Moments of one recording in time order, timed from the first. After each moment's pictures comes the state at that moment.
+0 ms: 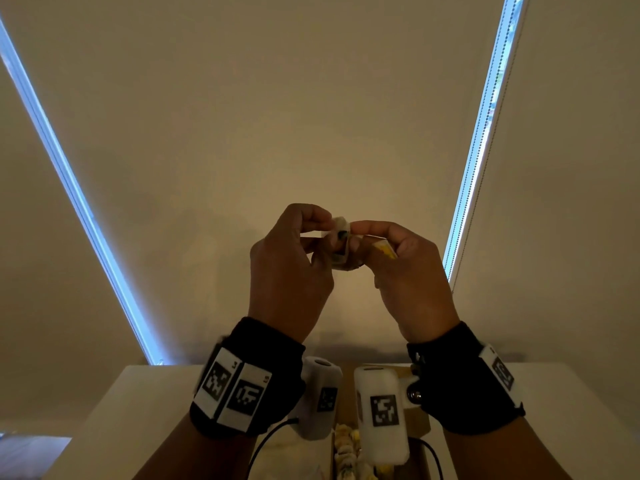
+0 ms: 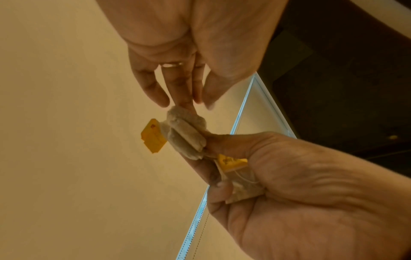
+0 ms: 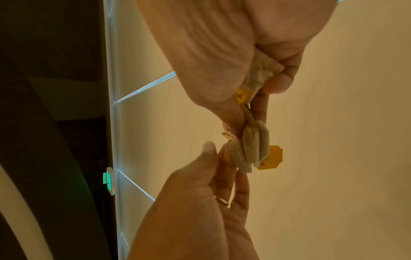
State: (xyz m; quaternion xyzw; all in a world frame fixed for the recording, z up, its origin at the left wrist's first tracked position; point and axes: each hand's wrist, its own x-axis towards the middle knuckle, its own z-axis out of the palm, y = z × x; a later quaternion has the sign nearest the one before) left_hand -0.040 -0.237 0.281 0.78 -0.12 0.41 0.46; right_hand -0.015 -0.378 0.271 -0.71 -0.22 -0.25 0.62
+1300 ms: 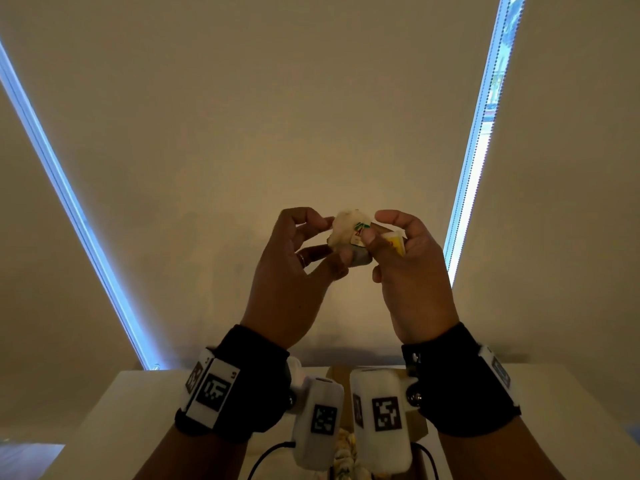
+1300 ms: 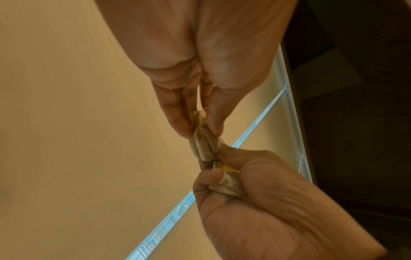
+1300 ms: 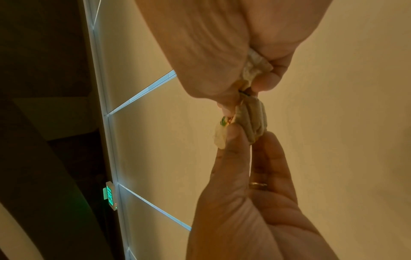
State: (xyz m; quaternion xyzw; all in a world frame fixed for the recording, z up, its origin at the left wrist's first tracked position) left_hand -0.035 -0.236 0.276 0.71 -0.18 0.22 0.65; right_hand -0.008 -0.380 0.273 -0.65 -0.11 -0.23 0.72
